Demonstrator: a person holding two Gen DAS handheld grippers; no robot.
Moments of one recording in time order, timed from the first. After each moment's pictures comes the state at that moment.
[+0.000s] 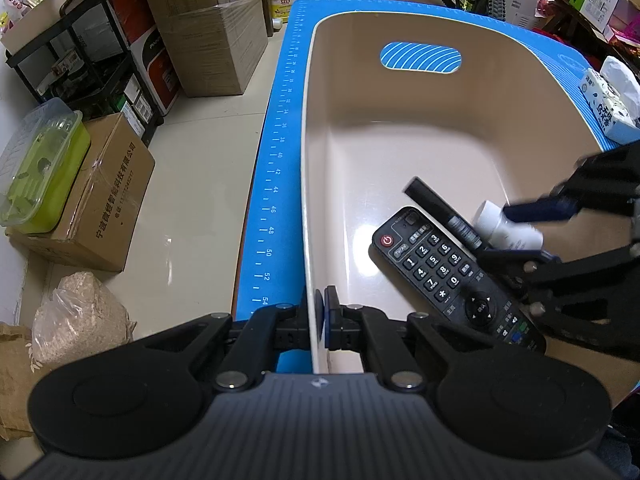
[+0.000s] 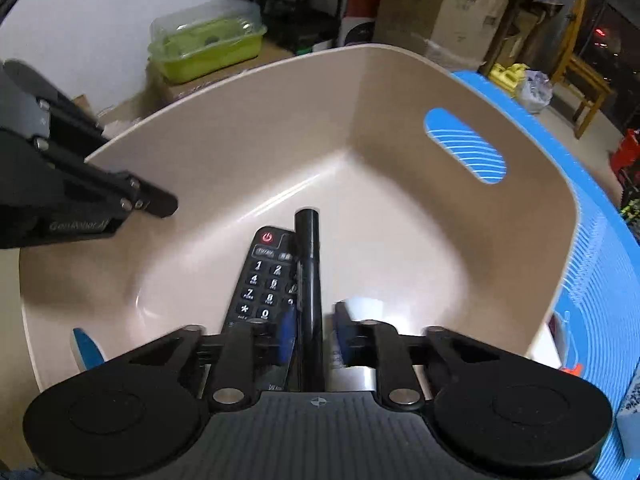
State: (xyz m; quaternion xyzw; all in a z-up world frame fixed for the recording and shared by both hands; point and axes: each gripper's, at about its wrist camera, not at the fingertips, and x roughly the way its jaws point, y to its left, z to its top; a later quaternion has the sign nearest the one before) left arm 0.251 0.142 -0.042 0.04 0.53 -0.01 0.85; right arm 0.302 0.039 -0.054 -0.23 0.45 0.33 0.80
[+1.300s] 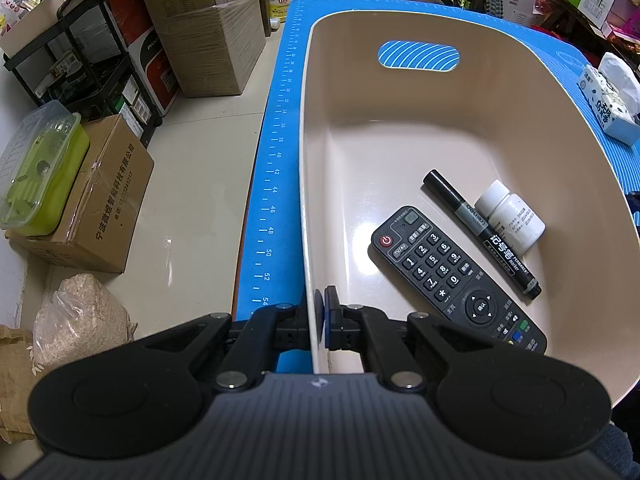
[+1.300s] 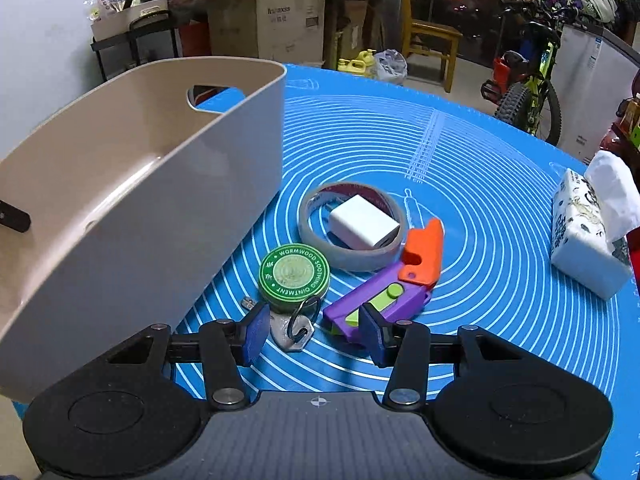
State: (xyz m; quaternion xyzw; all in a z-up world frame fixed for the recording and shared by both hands) left arm 0.252 0.140 -0.042 0.04 0.53 -0.02 0.85; right arm 0.302 -0.115 -0.093 -0.09 0.42 0.17 0.89
